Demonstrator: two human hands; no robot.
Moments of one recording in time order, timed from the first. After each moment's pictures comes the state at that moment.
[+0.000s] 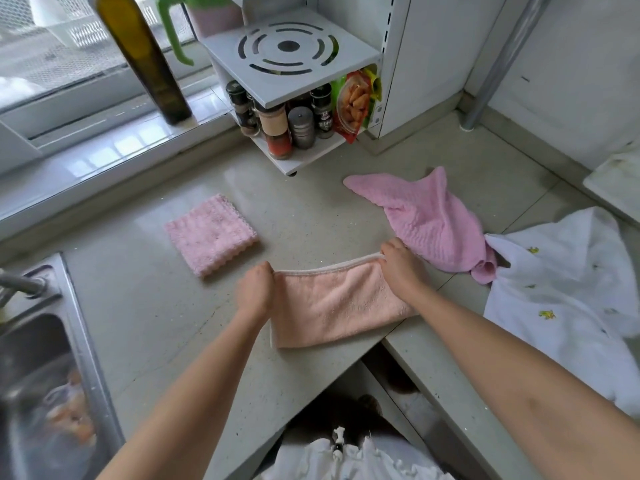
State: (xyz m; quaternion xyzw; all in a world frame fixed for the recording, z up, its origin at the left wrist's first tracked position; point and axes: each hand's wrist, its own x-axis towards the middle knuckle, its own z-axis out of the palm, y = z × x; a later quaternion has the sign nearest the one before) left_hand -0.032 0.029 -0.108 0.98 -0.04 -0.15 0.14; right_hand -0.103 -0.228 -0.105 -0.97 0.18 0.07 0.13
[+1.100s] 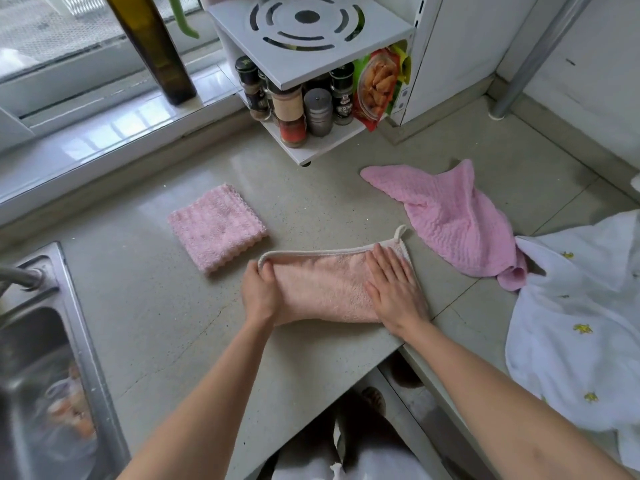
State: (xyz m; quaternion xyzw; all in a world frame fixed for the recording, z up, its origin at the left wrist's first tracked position) left_hand -0.035 0.031 -0.114 0.89 0.15 -0.08 0.43; right_hand -0.128 -0.192 -0.154 -0.99 0.05 0.07 0.08
